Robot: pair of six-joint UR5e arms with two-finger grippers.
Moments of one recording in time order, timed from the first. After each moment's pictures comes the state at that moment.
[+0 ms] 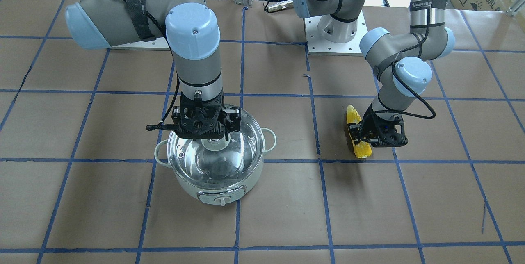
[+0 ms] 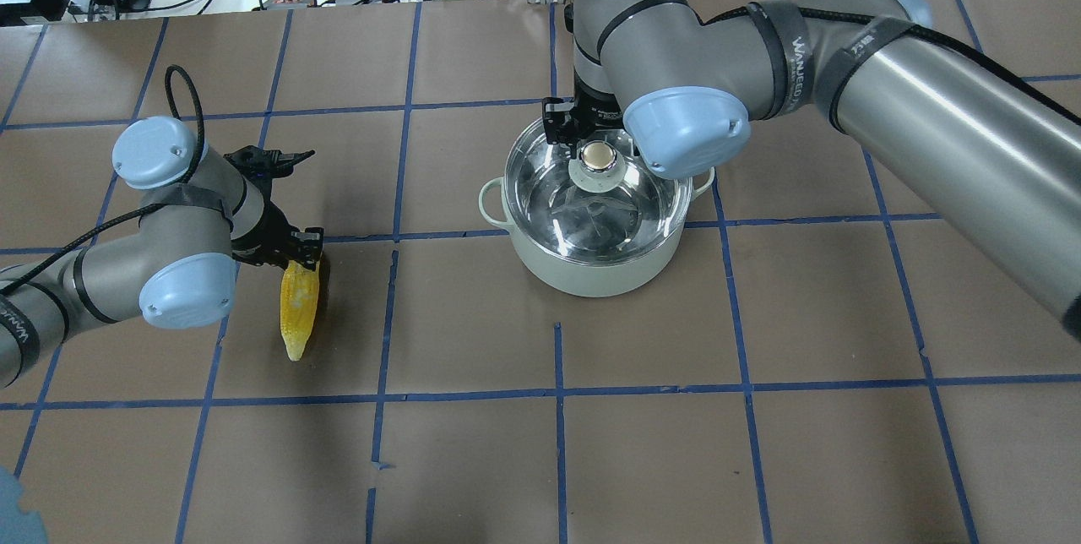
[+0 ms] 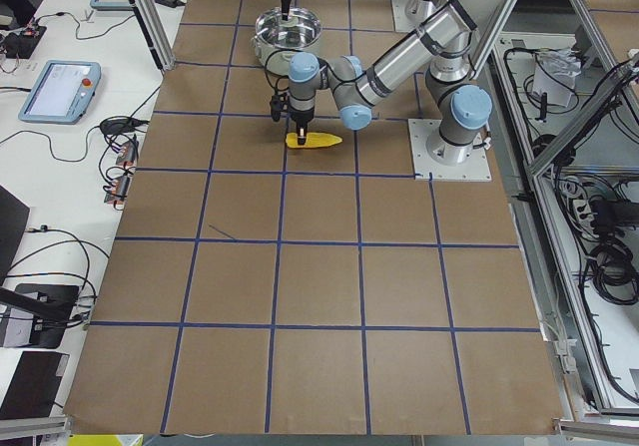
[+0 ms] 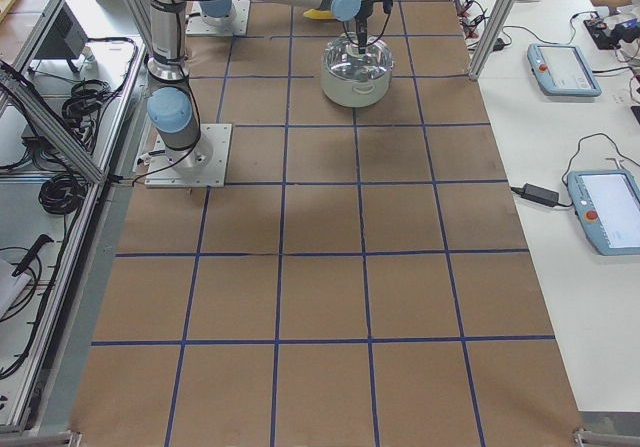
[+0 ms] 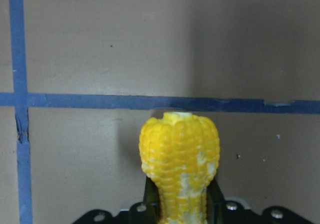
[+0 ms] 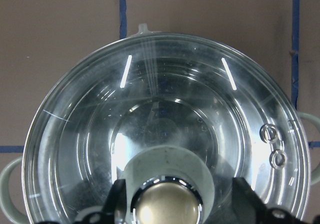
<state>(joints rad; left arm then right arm) -1.32 -1.81 -2.14 -0.72 1.56 0.22 1.87 -1.26 1.58 -2.00 -1.60 0.30</state>
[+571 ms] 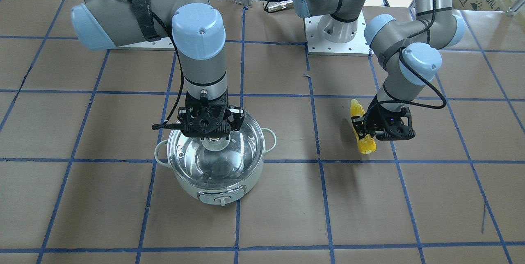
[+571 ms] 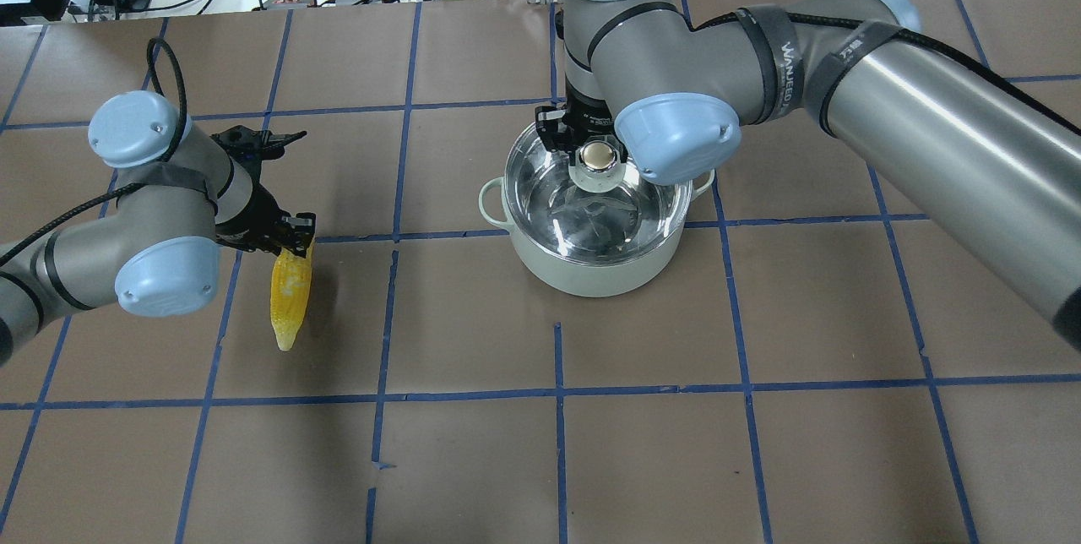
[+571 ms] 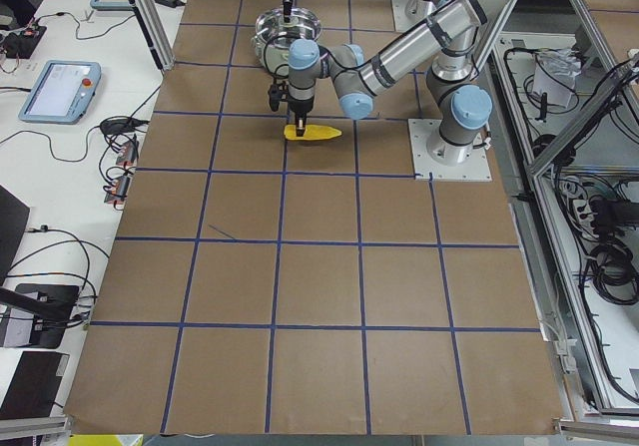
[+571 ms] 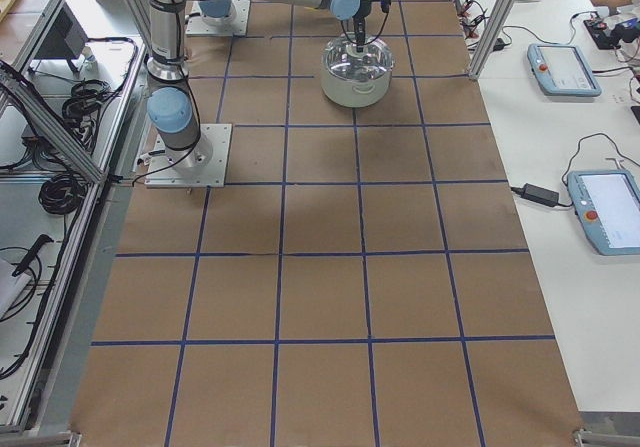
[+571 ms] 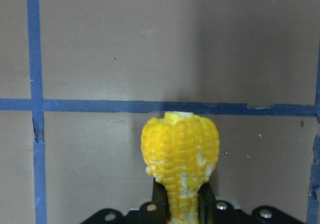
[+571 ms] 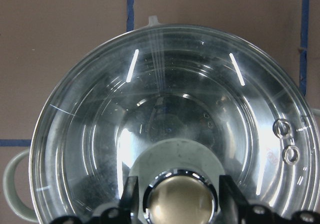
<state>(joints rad) -1.33 -1.72 -2.08 -0.86 1.56 0.21 1.89 -1.25 1.58 -2.00 -1.60 0.30</state>
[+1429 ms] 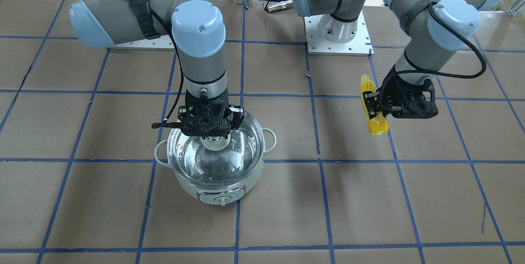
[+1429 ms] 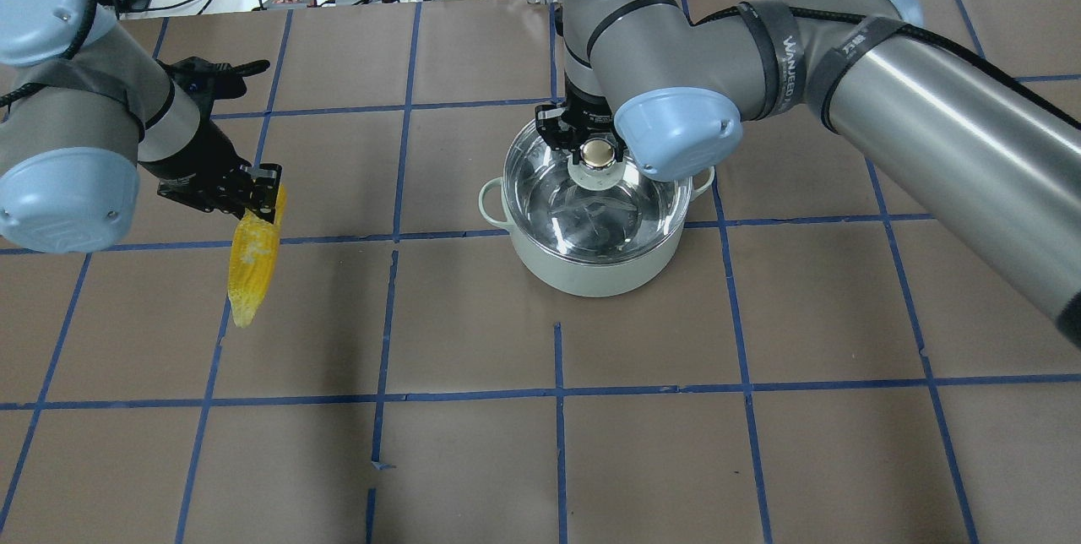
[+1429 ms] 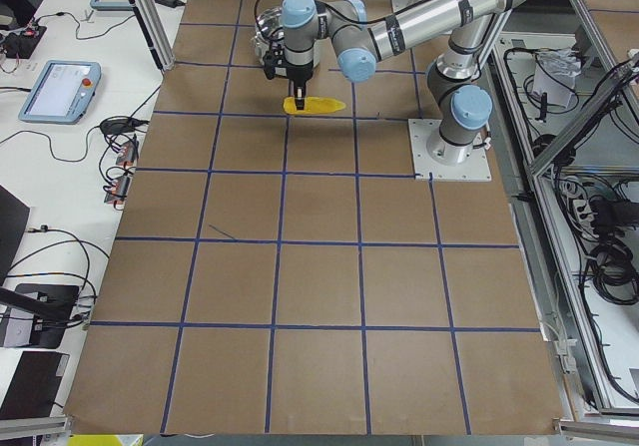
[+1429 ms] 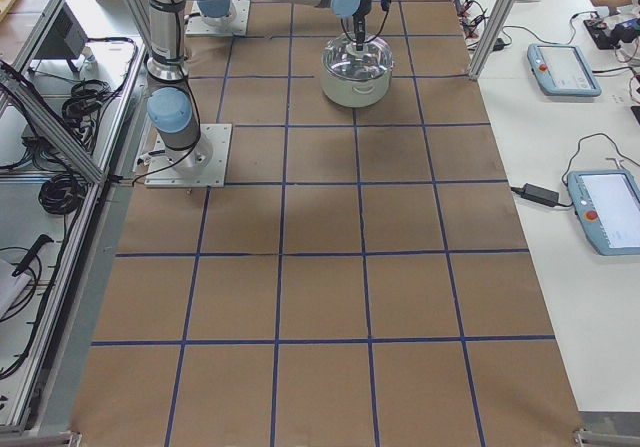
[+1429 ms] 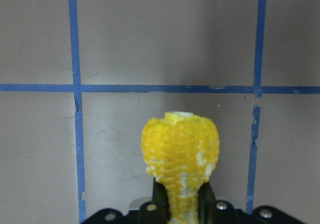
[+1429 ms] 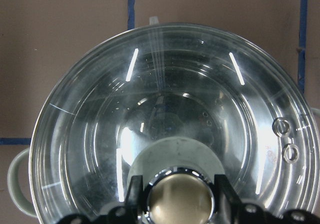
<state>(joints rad) -1.36 -1.60 -1.88 -1.22 1.56 0.21 1.89 -1.26 1.57 -1.98 -1.60 0.30</state>
